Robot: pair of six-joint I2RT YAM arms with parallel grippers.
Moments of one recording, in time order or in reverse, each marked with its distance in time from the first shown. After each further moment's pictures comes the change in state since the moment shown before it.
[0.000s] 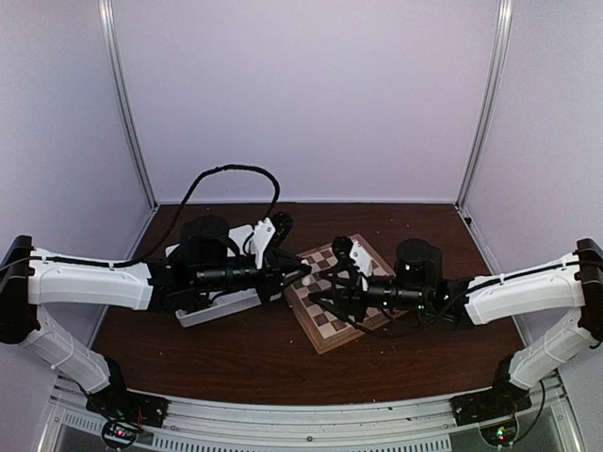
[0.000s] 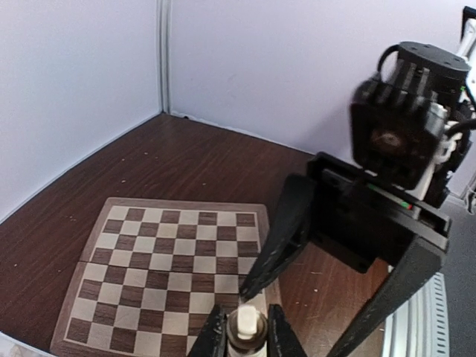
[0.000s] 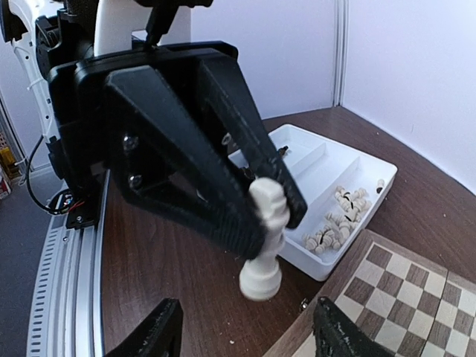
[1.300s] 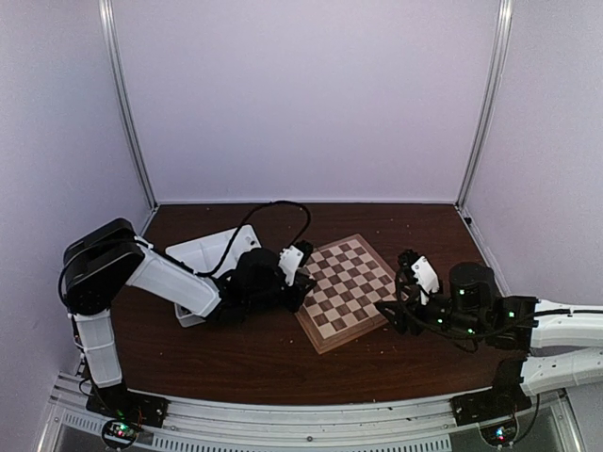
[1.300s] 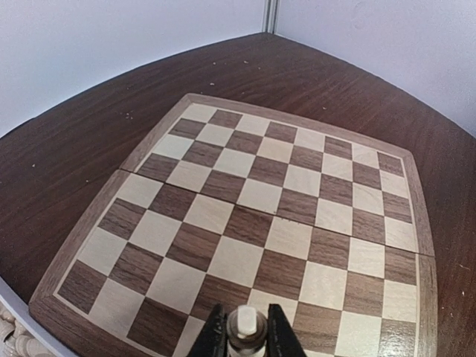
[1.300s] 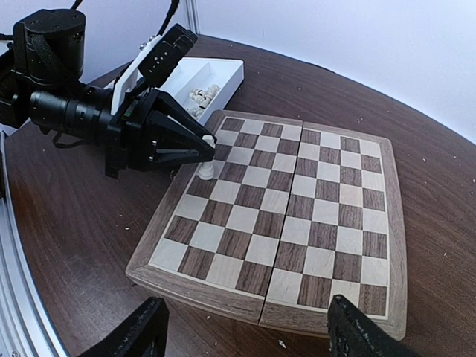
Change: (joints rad) left arm 0.027 0.507 0.089 0.233 -0.324 -0.075; right arm -0.017 -0.560 -0.252 -0.542 0.447 0.116
